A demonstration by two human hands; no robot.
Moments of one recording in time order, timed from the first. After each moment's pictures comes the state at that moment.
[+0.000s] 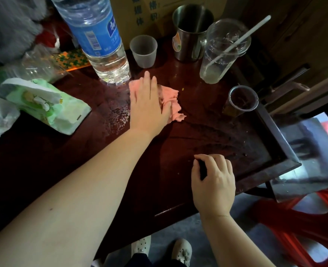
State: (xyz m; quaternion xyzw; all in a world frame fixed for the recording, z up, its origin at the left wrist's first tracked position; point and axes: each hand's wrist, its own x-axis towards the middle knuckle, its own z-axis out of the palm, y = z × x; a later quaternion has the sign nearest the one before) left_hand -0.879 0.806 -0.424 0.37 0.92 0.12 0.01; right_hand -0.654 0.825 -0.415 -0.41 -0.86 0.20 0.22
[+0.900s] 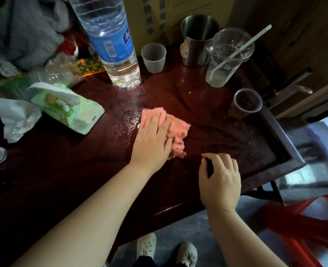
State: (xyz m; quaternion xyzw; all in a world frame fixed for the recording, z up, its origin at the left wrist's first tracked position) left_hand -0.827 0.739 -0.425 0.45 0.88 0.13 0.04; right_hand -0.654 0.824 -0.415 -0.41 -0.86 0.19 0.23
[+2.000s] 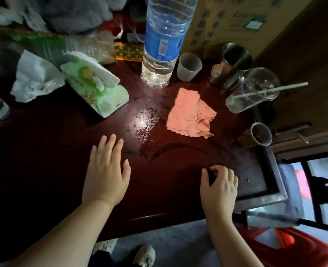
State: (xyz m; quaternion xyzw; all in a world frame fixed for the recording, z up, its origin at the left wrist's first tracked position) left_hand -0.800 0.606 -0.421 0.21 0.96 0.15 0.05; right_hand -0.675 0.821 -0.405 -0.41 -0.89 0.14 0.15
